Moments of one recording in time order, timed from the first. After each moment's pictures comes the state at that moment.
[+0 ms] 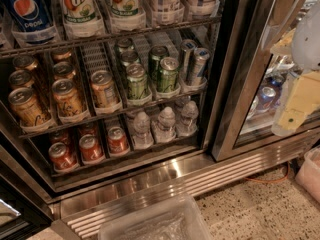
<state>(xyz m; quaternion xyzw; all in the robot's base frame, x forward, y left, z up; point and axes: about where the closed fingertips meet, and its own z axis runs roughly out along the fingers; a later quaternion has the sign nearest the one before) 0.438 -0.217 0.976 -0.60 0.78 -0.03 0.16</state>
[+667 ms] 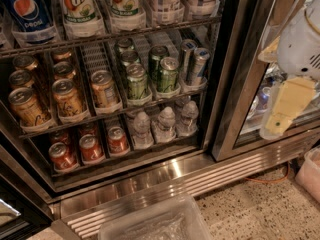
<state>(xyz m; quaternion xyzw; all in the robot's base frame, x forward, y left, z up) 0.441 -0.202 0.961 -0.61 0.78 -0.02 0.15</state>
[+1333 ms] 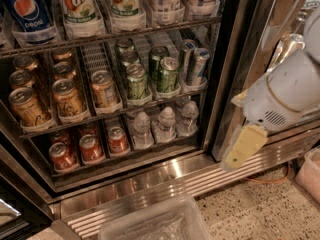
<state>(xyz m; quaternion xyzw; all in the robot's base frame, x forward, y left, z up) 0.436 -0.160 0.864 -0.57 0.80 0.08 0.18</state>
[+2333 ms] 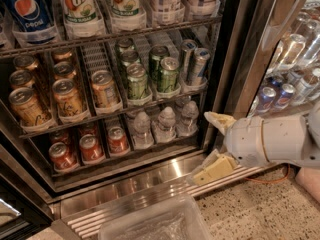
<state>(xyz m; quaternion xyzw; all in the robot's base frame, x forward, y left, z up) 0.435 -0.096 0.817 -0.51 0.71 0.24 0.42</state>
